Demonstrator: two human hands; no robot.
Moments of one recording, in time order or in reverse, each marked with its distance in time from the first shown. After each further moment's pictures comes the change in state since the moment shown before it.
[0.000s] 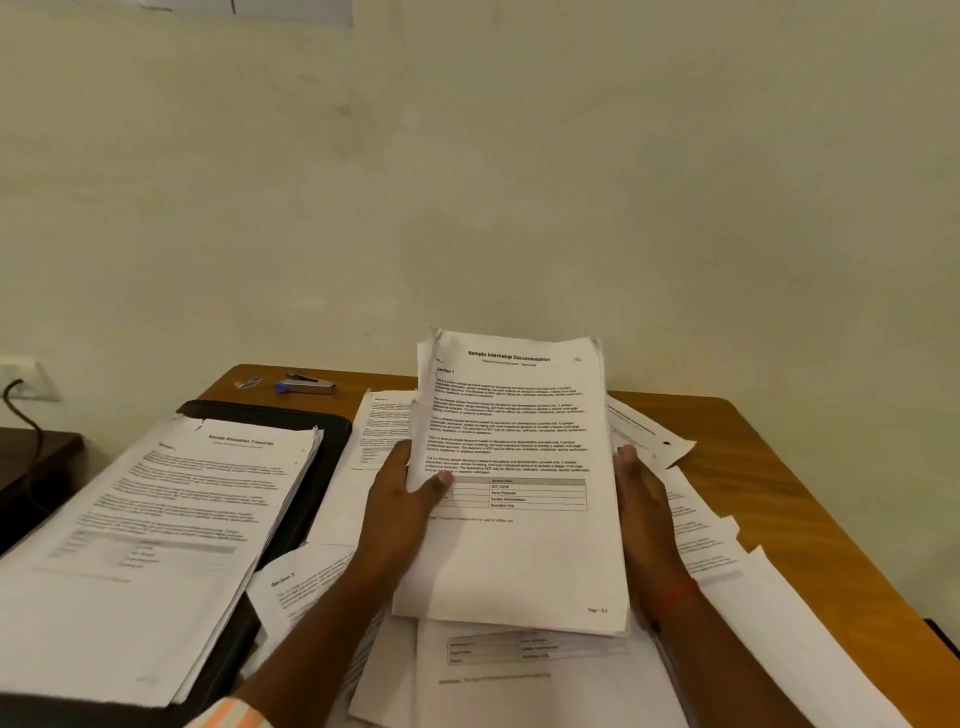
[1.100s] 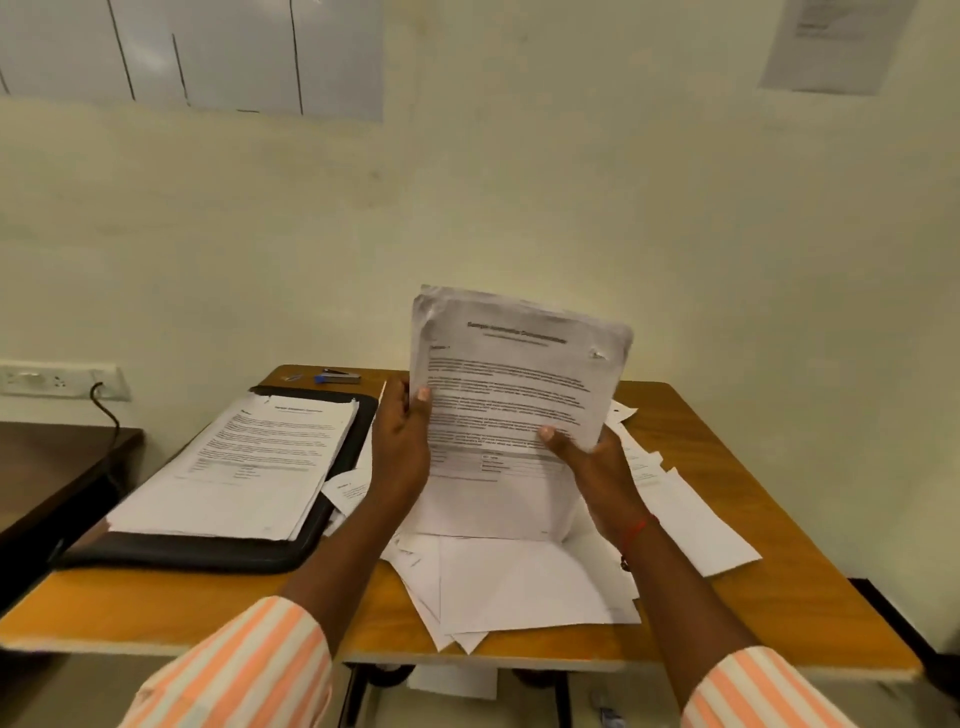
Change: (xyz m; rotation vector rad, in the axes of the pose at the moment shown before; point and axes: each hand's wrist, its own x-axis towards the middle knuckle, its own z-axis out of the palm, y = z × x) left_hand -0.108 0.097 -0.026 -0.091 0.083 0.340; right_hand -0.121 -0.074 -0.004 -0.010 -0.173 -0.110
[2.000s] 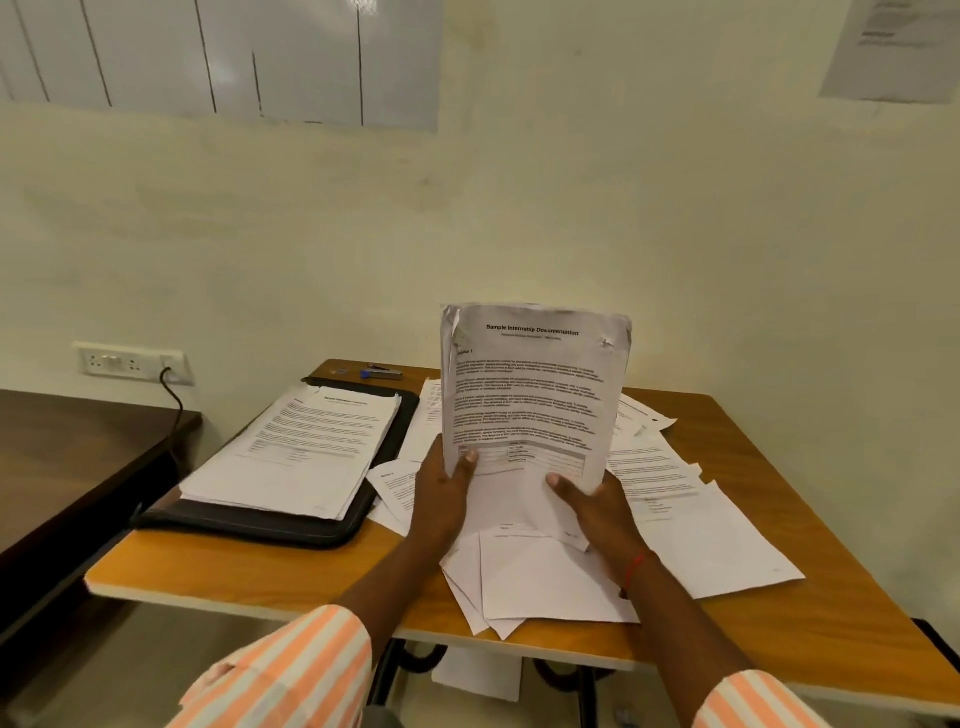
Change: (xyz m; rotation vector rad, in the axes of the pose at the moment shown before) left_hand -0.048 -0.043 -0.014 -0.042 -0.039 -0.250; right_hand -0.021 0.050 0.019 -0.088 -0.037 0.132
